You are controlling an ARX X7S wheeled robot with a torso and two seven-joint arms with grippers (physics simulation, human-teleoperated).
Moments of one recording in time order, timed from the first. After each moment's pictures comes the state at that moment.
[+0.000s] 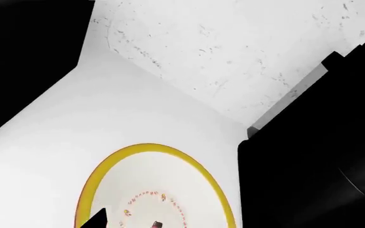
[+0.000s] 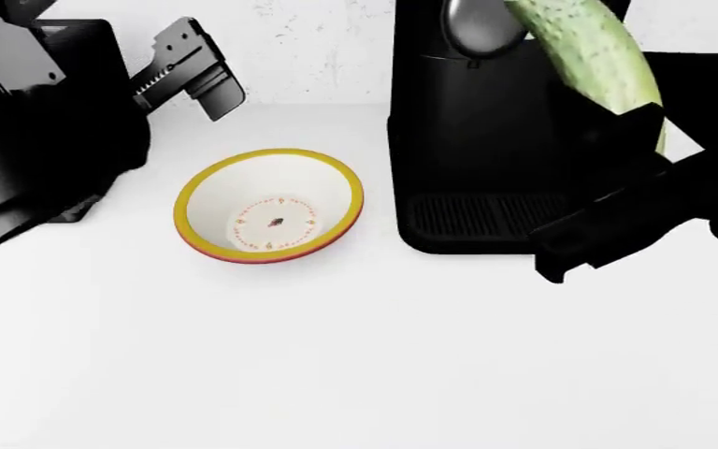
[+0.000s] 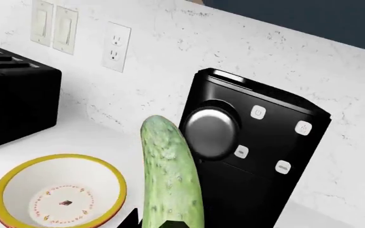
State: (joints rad) left arm -1.29 -0.62 0.49 0.24 -2.13 -0.50 -1.52; right arm 1.66 0.91 -0.49 -0.63 2.43 1.06 1.39
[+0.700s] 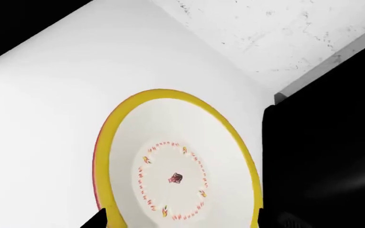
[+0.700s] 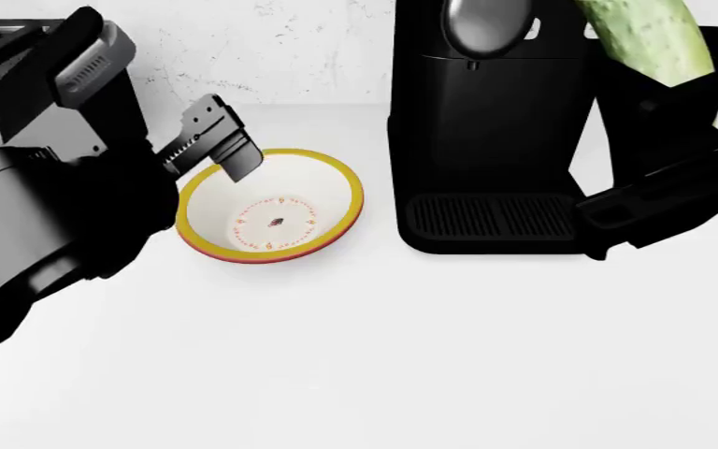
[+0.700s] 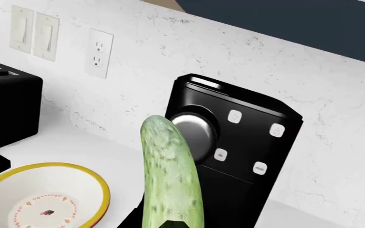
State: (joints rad) left arm -1.19 -0.69 0.64 0.34 -2.20 -0.24 -1.52; right arm 1.71 0.96 -0.50 -0.62 2.43 1.06 1.38
